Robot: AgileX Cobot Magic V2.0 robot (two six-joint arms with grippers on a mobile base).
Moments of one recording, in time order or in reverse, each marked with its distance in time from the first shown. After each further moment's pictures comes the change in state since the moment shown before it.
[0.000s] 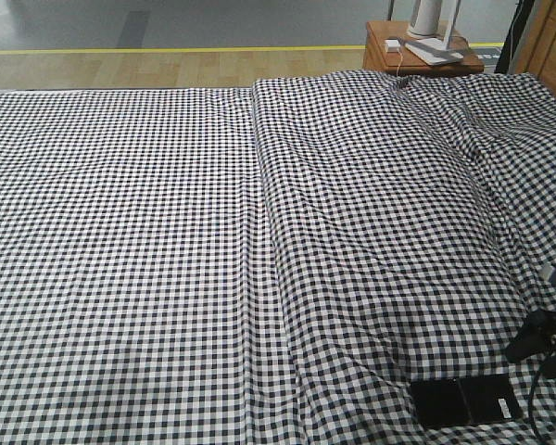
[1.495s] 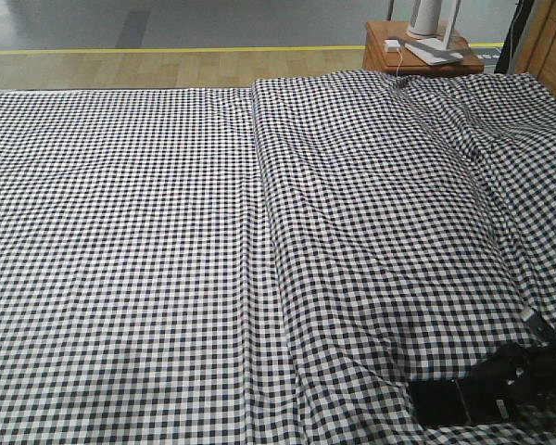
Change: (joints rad) left arm 0.000 0.000 0.000 0.000 0.000 0.000; right arm -0.059 0.472 -0.299 0.279 0.037 -0.180
